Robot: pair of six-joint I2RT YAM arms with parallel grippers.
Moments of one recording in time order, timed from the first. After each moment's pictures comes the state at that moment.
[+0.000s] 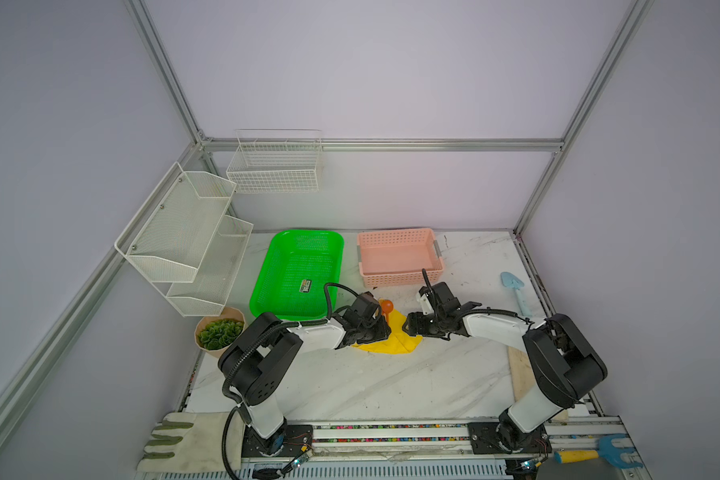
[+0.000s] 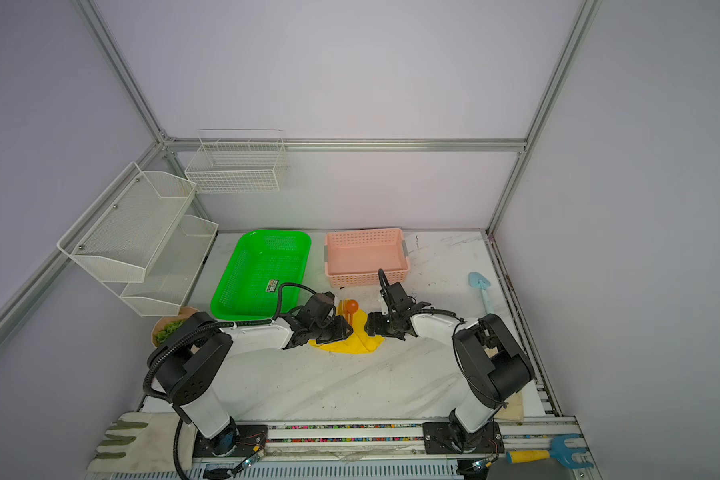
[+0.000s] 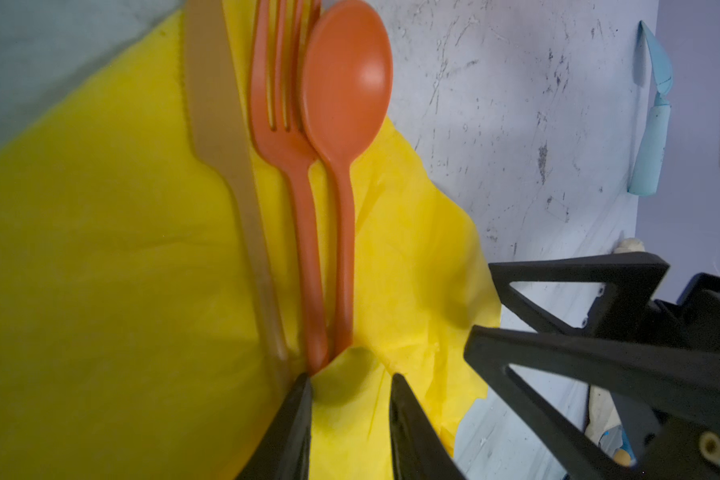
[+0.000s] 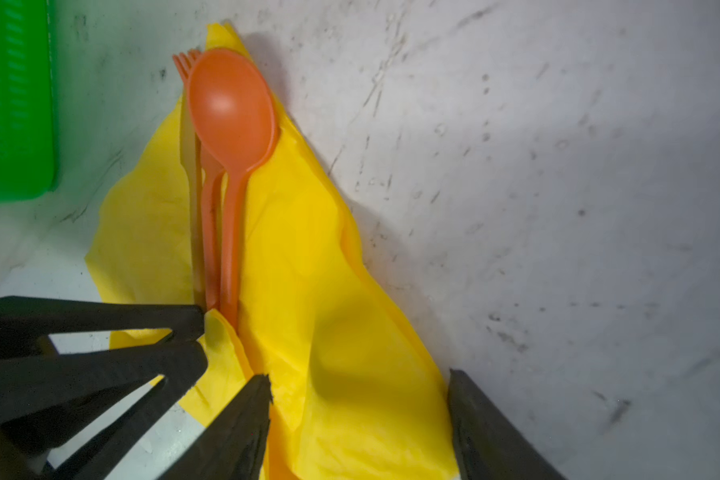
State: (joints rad) left arm -0.71 1.73 0.87 -0.01 0.19 -0.86; right arm 0.55 1.63 0.84 -0.25 -0.25 0.54
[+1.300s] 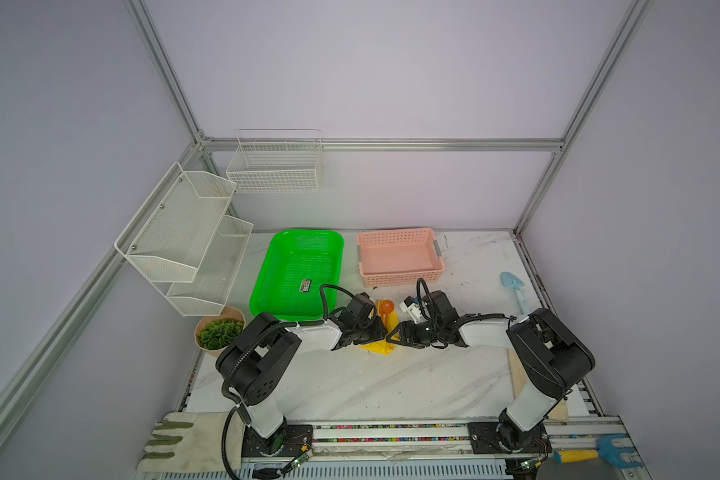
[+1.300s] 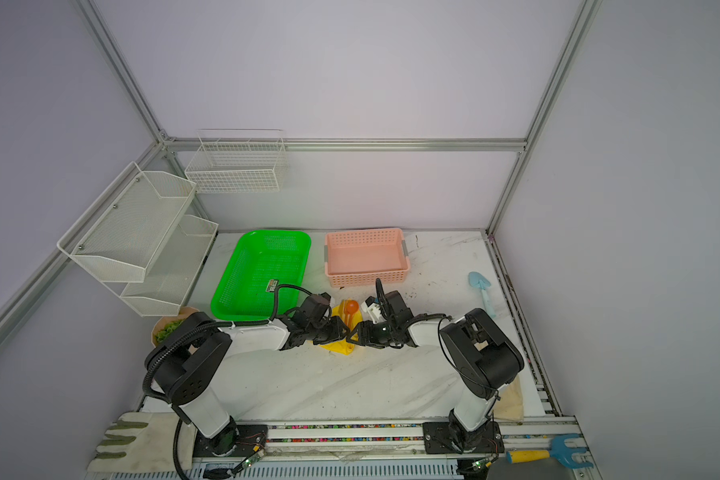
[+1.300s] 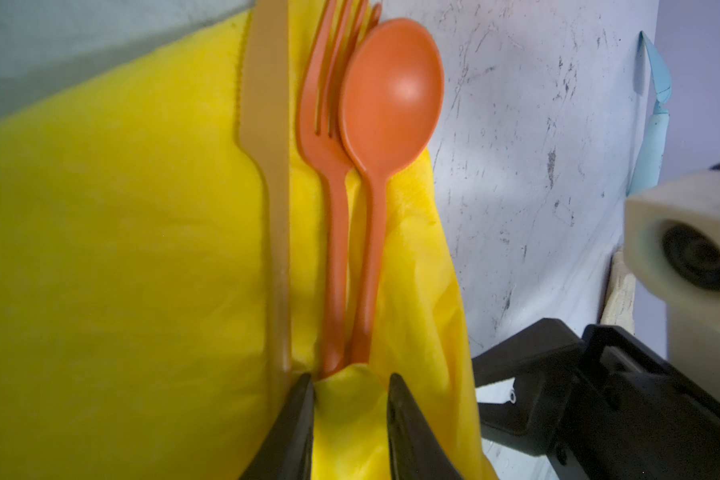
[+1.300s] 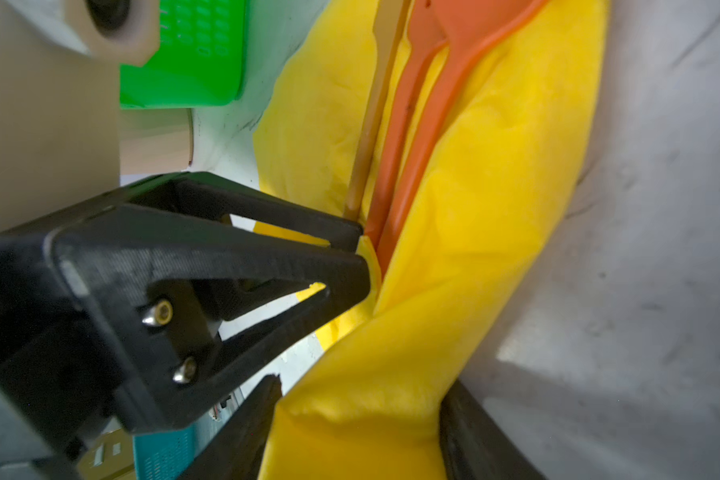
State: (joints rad) left arm -0.68 1.72 0.83 0.03 0.21 -0.85; right arm 0.57 1.70 0.70 0.12 -0.73 0.63
